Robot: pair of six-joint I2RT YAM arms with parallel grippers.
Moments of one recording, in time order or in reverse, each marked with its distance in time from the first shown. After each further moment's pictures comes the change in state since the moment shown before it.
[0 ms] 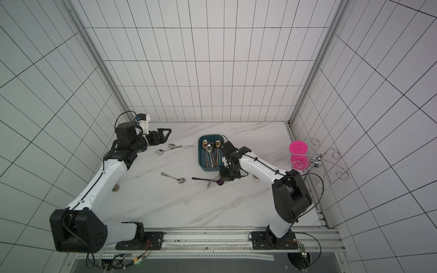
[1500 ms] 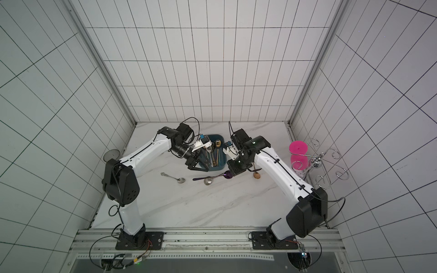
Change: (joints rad) left arm -0.461 0.575 0.556 -1.027 0.599 1.026; right arm -0.071 -0.191 0.171 -0.265 -0.011 -0.462
